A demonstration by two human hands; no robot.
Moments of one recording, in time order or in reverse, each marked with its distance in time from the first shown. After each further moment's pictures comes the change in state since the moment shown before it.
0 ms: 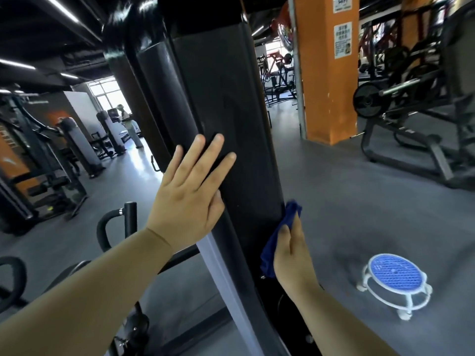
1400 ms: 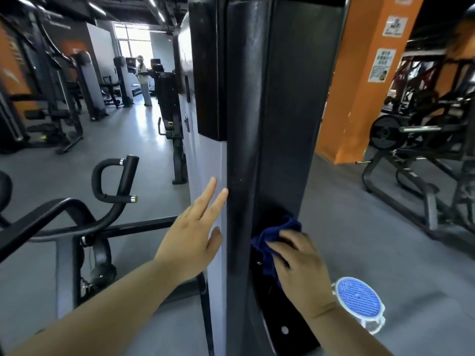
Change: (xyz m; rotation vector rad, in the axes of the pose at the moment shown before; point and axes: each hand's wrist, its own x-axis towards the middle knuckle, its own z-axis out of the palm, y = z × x) left_hand -0.117 0.049 0.017 -0.508 -0.312 -0.589; right_hand -0.009 0.020 -0.030 -0.715 0.016 -0.937
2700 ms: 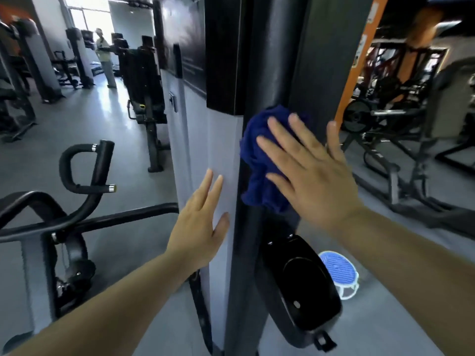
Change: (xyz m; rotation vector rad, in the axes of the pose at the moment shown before) left_hand -0.011 -0.031 0.029 -0.217 -0.011 -0.088; right_hand 0.110 -0.033 -0.039 -0.613 -0.003 -0.481
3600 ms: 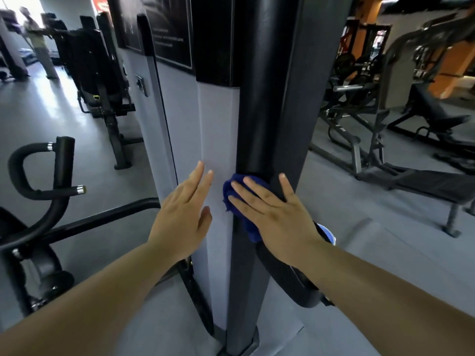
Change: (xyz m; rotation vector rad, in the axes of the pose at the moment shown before) left_hand -0.005 -0.046 -0.009 0.146 -0.116 0.197; right_hand -0.065 -0.097 0.018 -0.075 -0.542 0.015
